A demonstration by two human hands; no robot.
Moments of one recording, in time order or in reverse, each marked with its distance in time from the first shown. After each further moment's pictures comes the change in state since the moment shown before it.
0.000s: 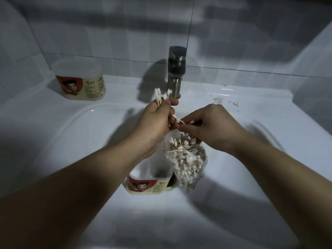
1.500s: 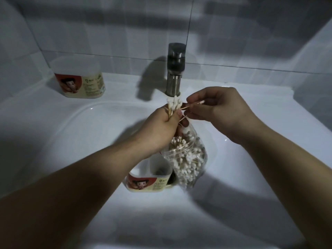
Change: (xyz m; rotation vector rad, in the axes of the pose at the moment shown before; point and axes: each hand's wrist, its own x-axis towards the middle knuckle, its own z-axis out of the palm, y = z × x) left_hand -0.001 -0.012 -0.009 0.587 -0.189 0.129; right_hand 0.004 -0.007 -0.014 0.646 0.169 0.152
